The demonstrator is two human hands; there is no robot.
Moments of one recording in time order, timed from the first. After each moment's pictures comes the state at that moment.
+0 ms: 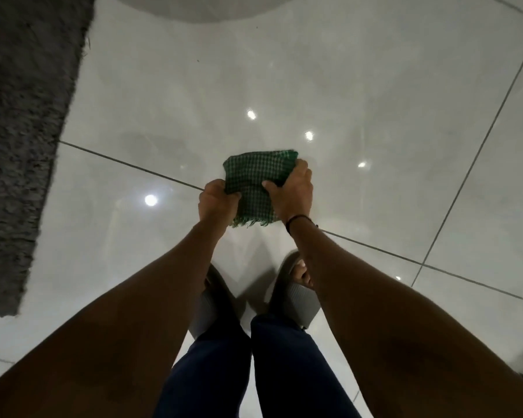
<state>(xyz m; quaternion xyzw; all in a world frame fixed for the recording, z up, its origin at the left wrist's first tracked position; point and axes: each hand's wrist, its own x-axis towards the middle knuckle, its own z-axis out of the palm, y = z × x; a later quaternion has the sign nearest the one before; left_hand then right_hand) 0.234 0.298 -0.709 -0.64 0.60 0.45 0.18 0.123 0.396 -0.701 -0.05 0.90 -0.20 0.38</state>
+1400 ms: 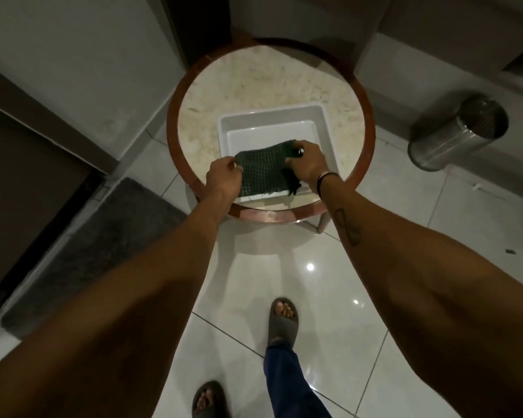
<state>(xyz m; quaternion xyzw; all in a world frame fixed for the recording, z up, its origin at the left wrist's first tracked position) -0.038 -0.080 -0.174 -0.61 0.59 0.51 -0.12 -0.218 -0.003 -0.169 -0.26 0.83 -0.31 0.39</state>
